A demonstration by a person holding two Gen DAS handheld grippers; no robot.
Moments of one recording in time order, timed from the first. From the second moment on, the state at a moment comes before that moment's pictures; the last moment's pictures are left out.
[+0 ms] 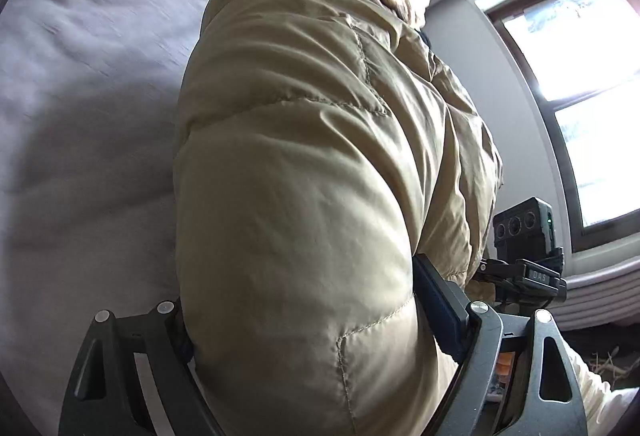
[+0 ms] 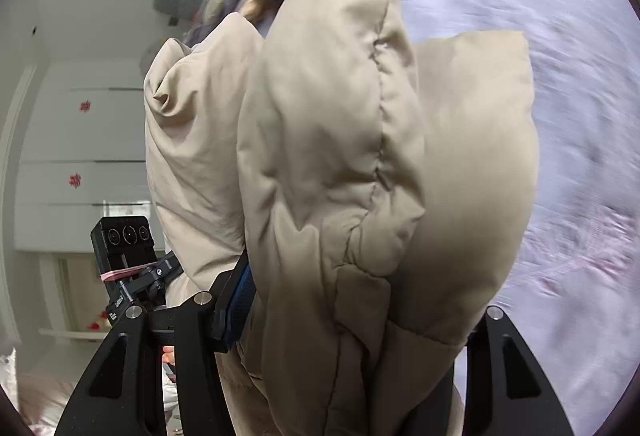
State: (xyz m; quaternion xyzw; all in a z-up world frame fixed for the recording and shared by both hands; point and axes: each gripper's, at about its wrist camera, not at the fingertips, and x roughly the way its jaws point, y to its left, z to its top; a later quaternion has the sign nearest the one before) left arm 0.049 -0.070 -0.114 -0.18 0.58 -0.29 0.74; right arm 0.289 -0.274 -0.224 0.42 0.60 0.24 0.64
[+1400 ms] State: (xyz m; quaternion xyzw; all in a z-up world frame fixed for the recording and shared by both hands) left arm 0.152 0.154 -0.123 -0.08 0.51 -0.10 0.85; right arm 0.362 -0.014 -0.242 0.27 0.65 0.19 0.69
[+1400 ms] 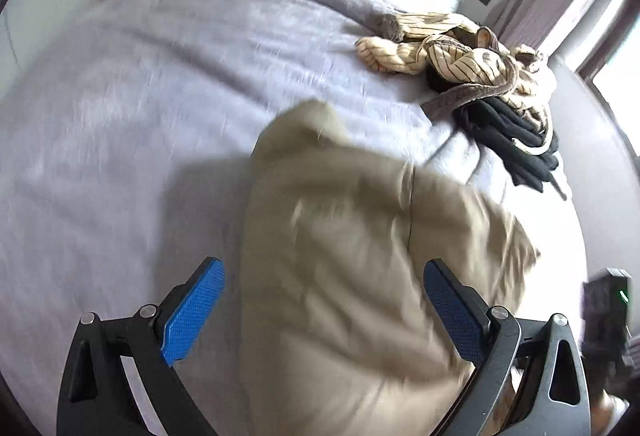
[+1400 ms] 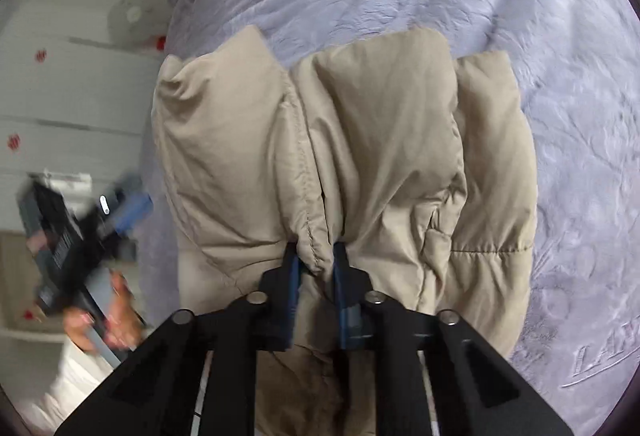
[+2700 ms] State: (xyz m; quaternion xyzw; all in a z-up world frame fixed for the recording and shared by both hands) left arm 0.095 0.095 -0.119 0.03 0.54 -0.10 0.83; right arm 0.256 0.001 -0.260 0.16 0.69 0.08 0.70
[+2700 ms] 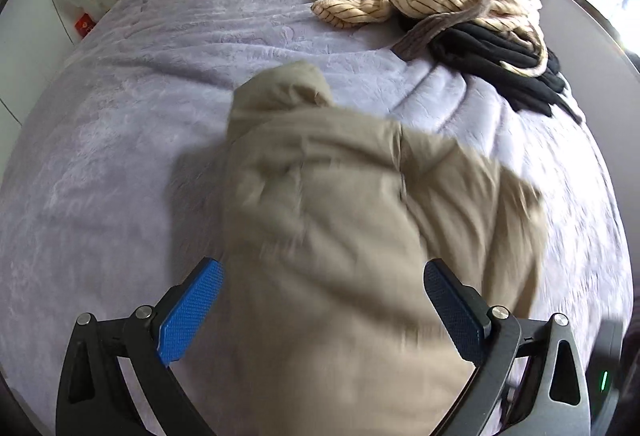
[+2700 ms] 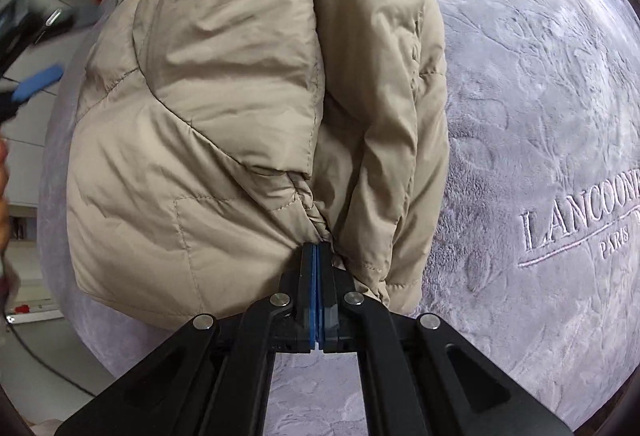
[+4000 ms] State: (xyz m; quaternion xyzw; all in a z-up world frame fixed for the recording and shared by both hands) left arm -0.036 0.174 -0.100 -0.03 0.56 -0.09 0.82; right arm 0.170 -0.036 -0.164 0.18 0.68 0.04 0.71
